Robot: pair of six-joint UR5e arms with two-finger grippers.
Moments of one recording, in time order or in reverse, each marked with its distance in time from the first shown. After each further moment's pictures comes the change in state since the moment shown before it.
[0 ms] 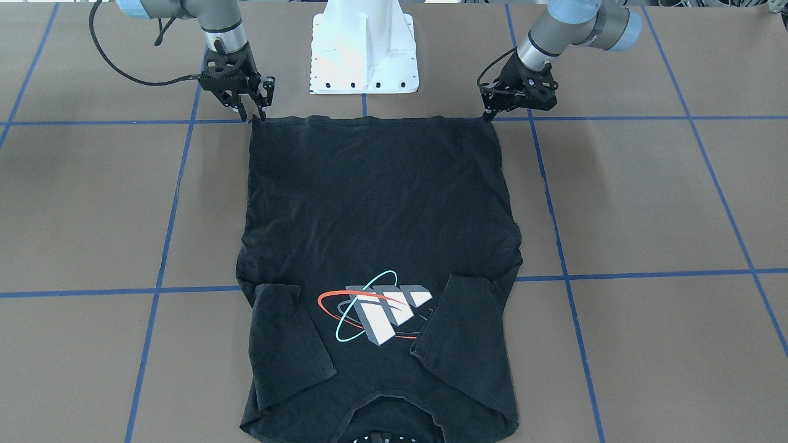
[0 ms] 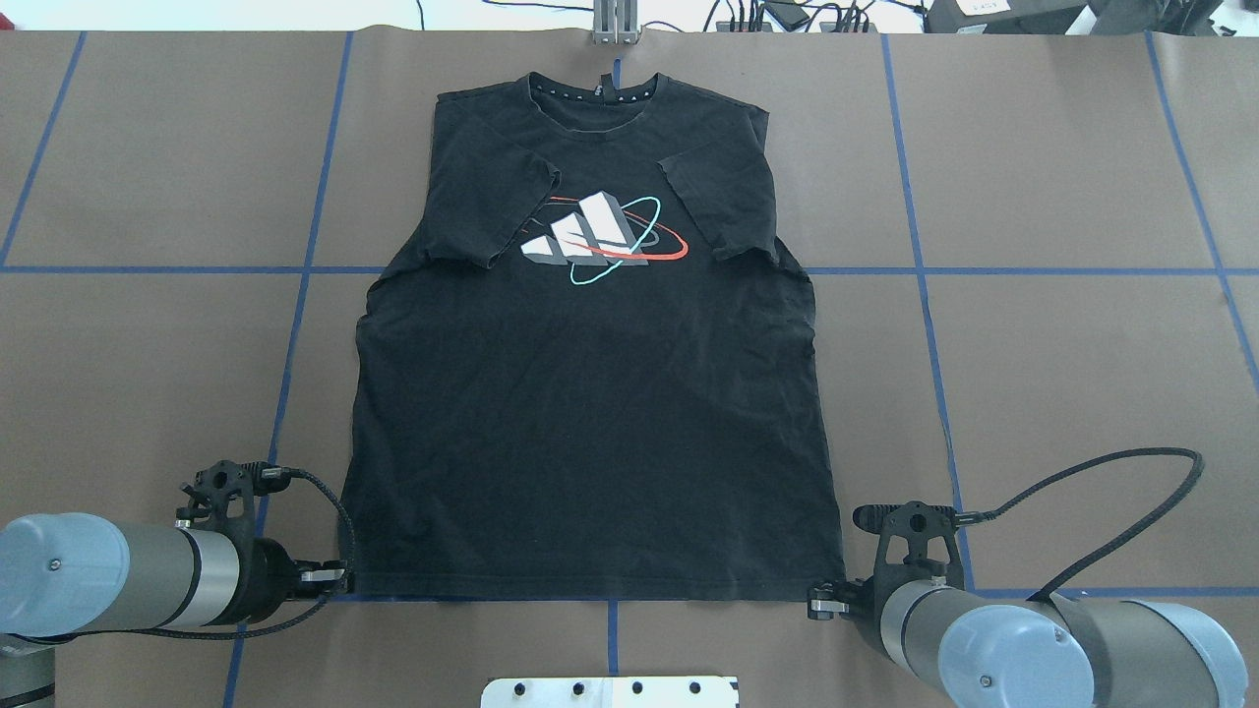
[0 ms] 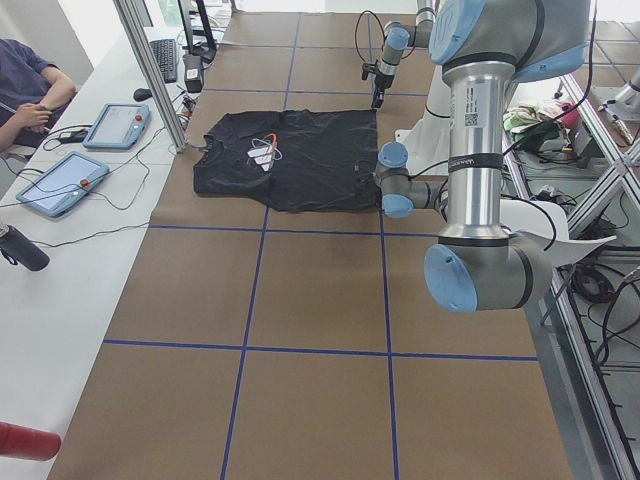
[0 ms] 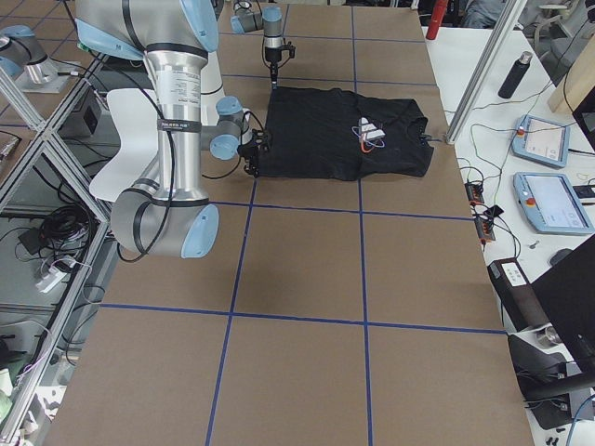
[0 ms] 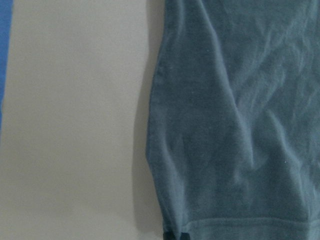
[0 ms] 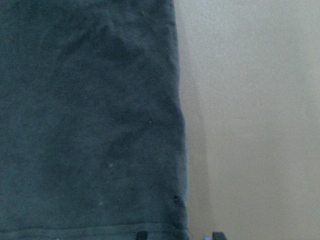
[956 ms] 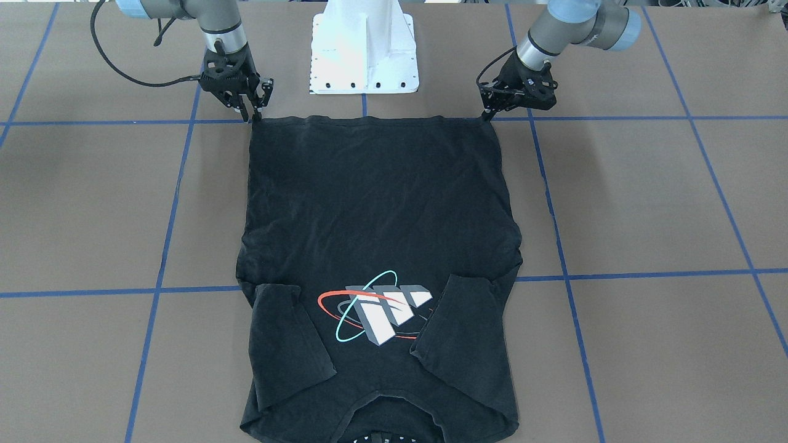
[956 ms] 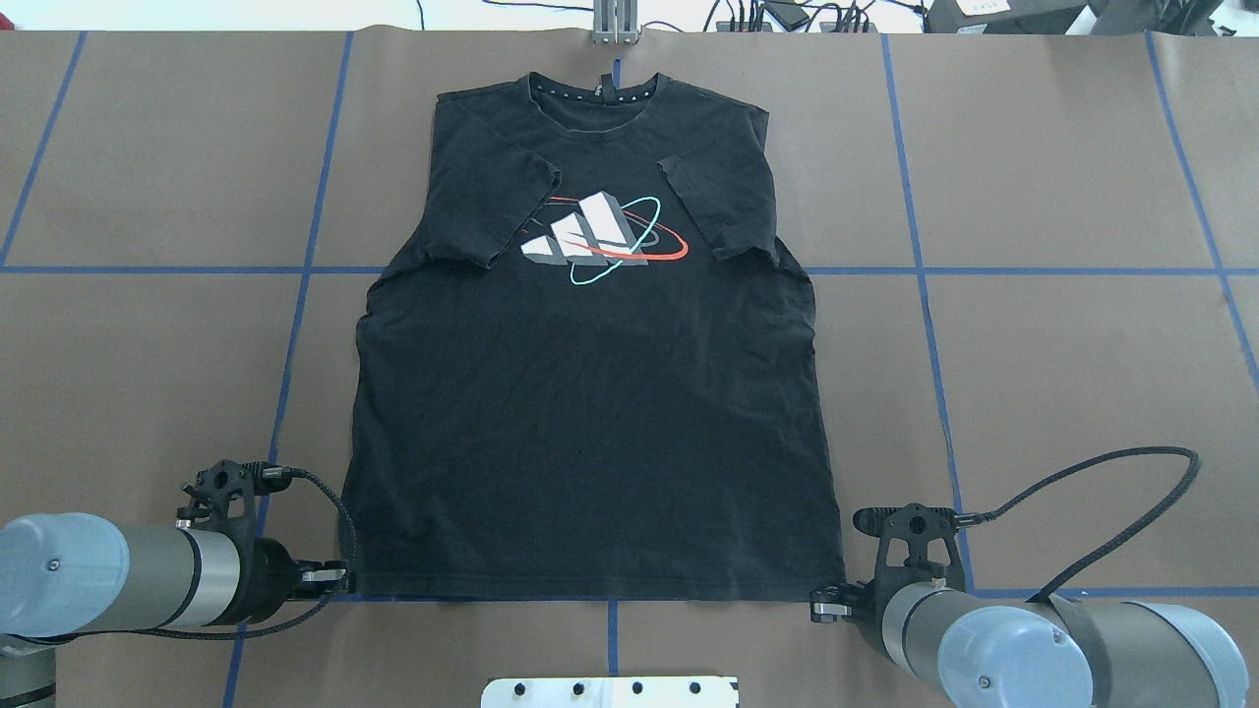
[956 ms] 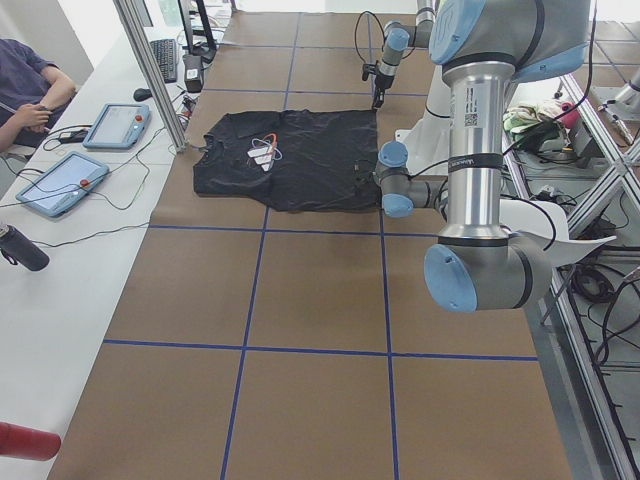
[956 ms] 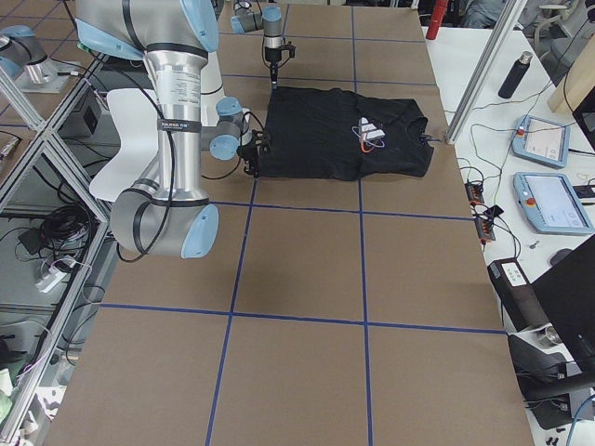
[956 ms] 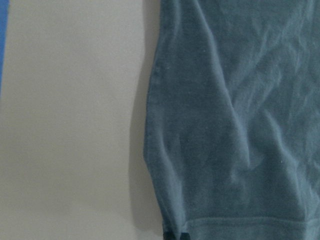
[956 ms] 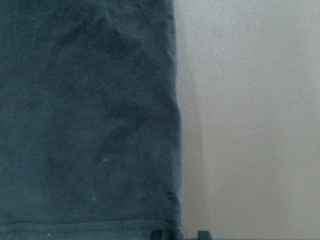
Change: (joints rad) left arm 0.000 -0.002 -0.003 -0.001 0.000 0.000; right arm -0.003 -0.003 -0.002 -0.008 0.003 -0.012
